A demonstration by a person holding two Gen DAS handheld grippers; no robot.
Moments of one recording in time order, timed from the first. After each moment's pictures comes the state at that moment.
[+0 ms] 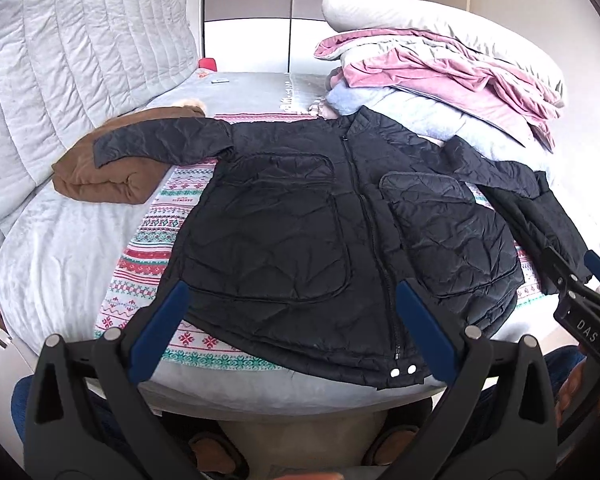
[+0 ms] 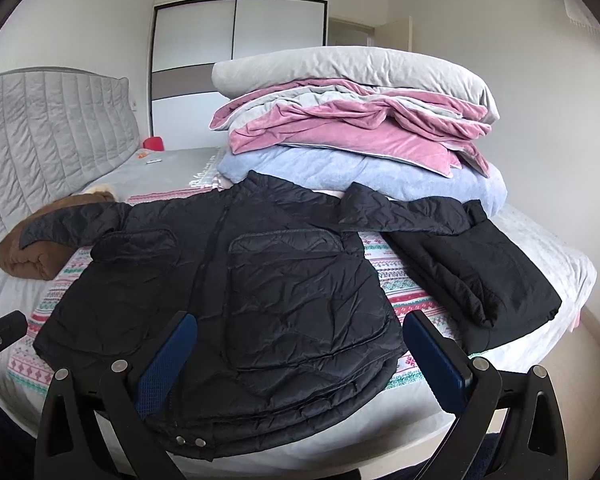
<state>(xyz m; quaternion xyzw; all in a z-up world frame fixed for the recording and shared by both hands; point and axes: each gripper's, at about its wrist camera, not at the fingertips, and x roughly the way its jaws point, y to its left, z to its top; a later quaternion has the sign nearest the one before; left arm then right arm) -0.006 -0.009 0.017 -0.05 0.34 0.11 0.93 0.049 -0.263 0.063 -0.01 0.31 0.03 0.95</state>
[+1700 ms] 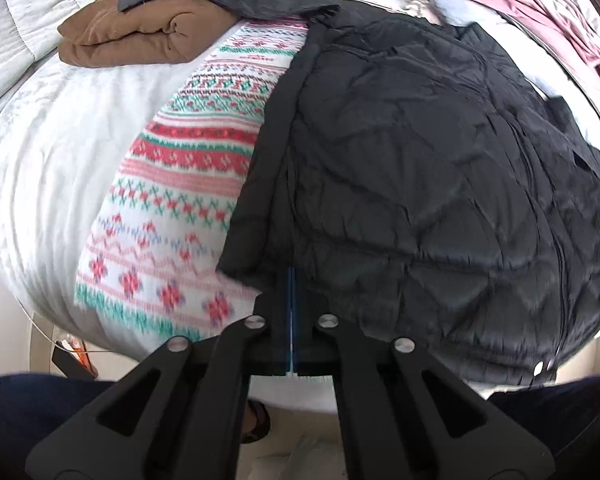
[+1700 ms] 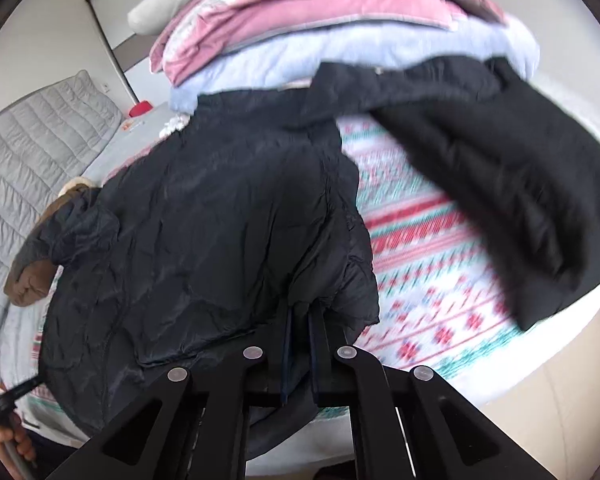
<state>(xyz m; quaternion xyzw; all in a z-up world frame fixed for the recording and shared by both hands) 0.029 0.091 -0.113 -0.14 0.50 0.17 0.83 0.156 -0.391 -0.044 0.13 0.46 0.08 0.87</state>
